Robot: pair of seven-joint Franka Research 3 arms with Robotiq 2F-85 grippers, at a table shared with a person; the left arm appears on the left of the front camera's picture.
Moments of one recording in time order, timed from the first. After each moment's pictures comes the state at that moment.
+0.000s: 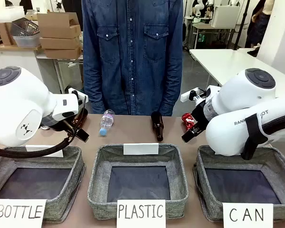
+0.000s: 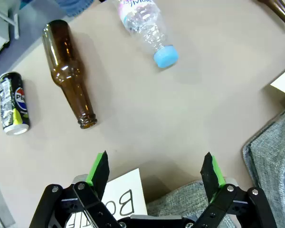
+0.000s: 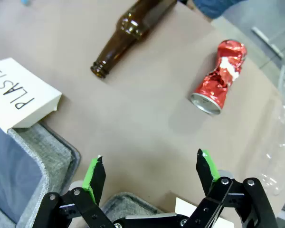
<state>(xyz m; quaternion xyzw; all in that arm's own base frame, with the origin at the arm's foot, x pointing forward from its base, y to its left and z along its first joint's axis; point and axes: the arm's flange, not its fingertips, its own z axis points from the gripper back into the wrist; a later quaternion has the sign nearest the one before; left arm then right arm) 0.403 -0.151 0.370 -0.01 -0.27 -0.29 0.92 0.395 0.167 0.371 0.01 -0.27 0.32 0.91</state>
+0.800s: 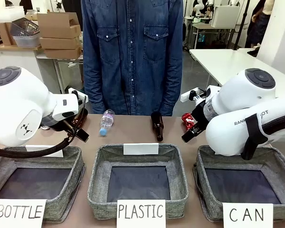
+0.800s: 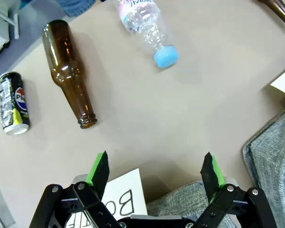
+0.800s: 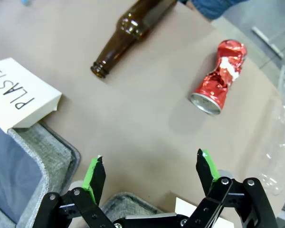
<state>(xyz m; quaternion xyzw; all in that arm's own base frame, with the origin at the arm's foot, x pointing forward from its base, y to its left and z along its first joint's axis) 0.403 -0.151 0.370 -0.01 -0.27 -0.29 0.92 0.395 0.168 0.371 0.01 -0.27 0.32 0.91</state>
